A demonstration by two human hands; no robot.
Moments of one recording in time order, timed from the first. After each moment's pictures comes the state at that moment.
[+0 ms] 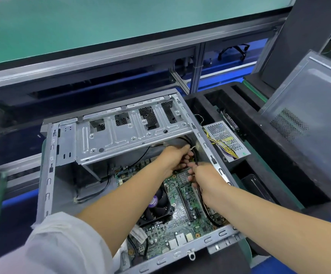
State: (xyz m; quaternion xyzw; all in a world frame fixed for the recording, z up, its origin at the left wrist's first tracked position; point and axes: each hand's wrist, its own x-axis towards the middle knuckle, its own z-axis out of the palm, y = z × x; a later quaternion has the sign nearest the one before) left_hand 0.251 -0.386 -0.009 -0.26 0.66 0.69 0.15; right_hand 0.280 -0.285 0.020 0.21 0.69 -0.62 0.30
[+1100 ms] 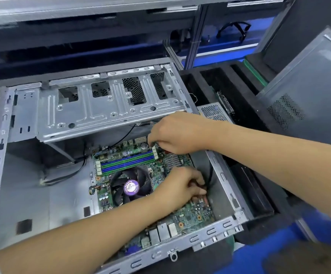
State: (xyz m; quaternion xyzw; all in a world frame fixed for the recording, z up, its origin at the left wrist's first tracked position) left_hand 0.325 -0.334 -0.022 0.03 0.85 0.50 0.16; right_hand 0.205 -0.304 0.056 -0.68 0.73 0.06 0.07
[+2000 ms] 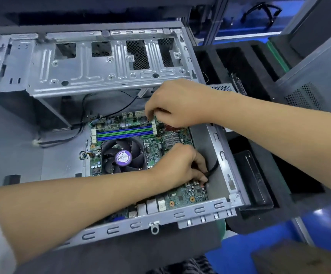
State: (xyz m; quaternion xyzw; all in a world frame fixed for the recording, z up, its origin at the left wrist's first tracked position) left_hand 0.323 -0.322 -0.026 0.01 0.87 0.47 0.13; right_hand 0.203 -0.305 0.054 -0.69 0.72 -0.01 0.09
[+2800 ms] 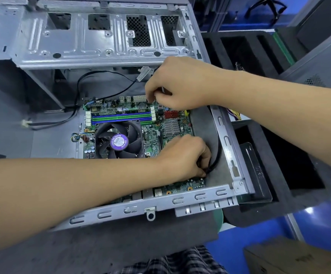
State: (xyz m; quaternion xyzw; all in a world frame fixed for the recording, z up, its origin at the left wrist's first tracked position) left_hand 0.325 -0.310 -0.023 0.02 0.92 0.36 0.15; right_hand 0.209 -0.306 0.060 -0.68 0.73 0.00 0.10
